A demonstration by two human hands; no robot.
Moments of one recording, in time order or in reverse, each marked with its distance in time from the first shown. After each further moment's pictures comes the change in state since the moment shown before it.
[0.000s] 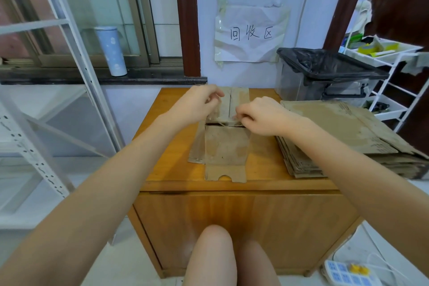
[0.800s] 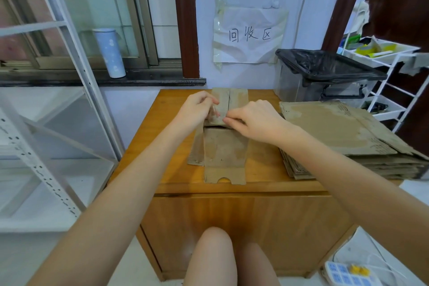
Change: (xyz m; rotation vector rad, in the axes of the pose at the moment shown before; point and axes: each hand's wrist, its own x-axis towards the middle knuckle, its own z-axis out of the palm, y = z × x) left_hand -0.005 0.003 0.019 -0.519 0.107 -0.309; right_hand 0.003 -0.014 0.010 -0.031 0.188 -0.034
